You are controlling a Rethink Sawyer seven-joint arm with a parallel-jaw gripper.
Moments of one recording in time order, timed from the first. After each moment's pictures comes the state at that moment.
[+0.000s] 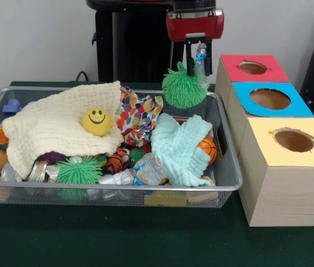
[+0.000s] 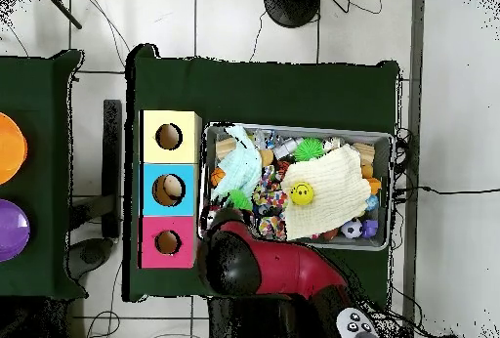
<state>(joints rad) -0.43 -0.91 0.28 2.20 -0.09 0.09 1.75</state>
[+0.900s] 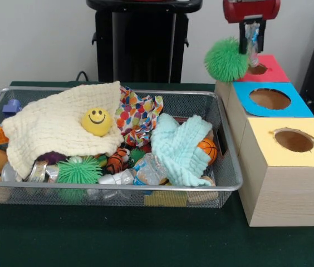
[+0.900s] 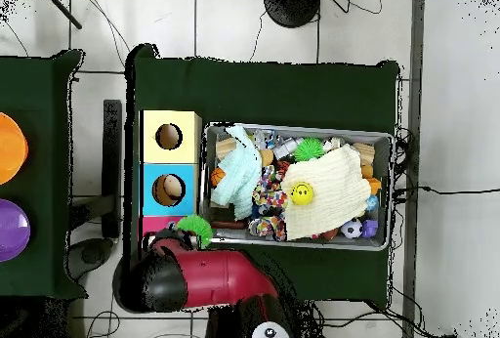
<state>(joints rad) -0.15 -0.99 0.21 2.19 0.02 0.32 1.75</state>
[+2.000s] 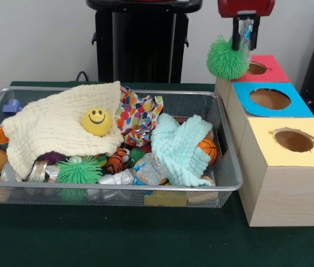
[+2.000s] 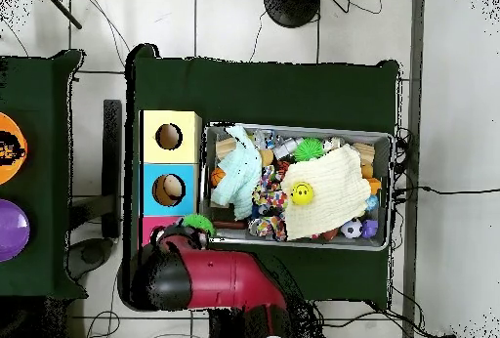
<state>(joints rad) -0.10 -1.01 0.10 2.15 0.05 0.35 1.75</state>
